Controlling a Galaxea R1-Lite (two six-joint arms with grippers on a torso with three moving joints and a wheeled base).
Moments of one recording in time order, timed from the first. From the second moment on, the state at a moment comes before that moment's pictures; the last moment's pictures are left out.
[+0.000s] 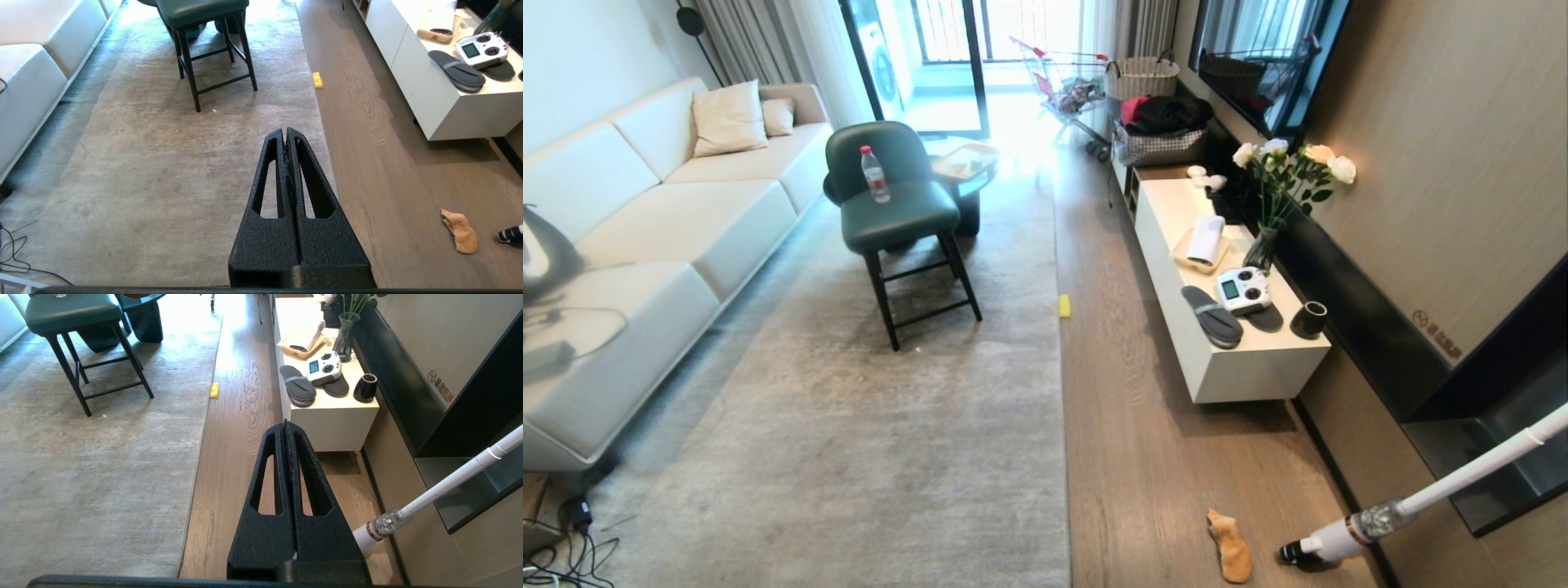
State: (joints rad) left arm -0.01 0.00 0.00 0.00 0.01 0.01; right arm 0.00 0.00 0.00 -0.05 0.00 -0.01
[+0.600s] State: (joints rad) left arm -0.01 0.00 0.00 0.00 0.01 0.01; right arm 0.00 0.00 0.00 -0.05 0.00 -0.01
